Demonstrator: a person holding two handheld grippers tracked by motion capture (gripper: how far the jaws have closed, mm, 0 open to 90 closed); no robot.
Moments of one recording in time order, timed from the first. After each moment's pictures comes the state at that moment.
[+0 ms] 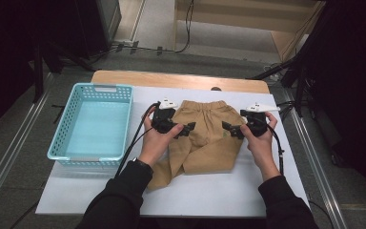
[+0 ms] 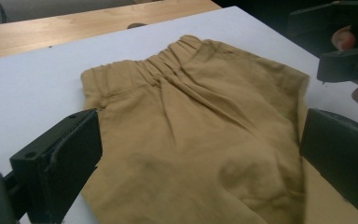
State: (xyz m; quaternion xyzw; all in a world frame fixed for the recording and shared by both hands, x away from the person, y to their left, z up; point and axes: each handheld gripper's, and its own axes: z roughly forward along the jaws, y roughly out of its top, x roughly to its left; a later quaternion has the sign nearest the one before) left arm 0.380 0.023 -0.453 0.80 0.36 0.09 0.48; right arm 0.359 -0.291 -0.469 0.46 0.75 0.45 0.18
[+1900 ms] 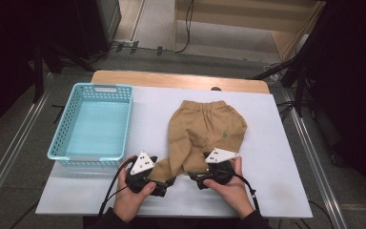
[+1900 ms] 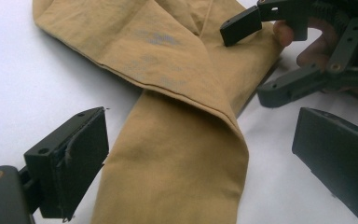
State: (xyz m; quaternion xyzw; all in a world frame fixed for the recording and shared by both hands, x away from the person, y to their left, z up) left arm 0.240 0.093 -0.498 0.82 0.31 0.09 0.48; right arm 0.250 -0.176 -0.514 0.35 0.84 0.40 0.14
